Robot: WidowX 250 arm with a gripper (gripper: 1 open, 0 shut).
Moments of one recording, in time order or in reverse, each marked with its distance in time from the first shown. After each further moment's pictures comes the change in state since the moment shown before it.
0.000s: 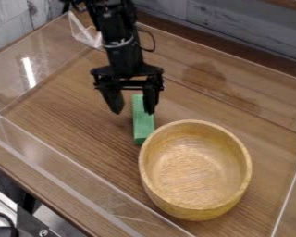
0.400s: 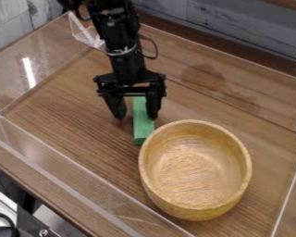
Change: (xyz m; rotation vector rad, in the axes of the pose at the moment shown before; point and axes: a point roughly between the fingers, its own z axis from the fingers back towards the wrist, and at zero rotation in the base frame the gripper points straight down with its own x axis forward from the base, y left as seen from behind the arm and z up) arm 0.002 -0.002 -0.012 -0.005 0.005 0.026
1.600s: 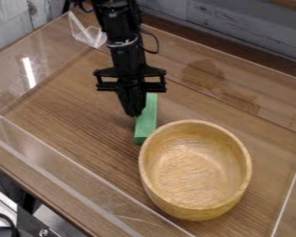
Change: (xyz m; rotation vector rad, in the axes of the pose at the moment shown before) arm -0.002 -0.001 0.009 0.008 0.075 -0.028
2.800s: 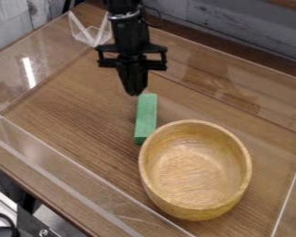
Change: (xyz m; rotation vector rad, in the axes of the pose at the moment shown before) arm 0.009 -0.005 0.030 0.006 0.008 -0.101
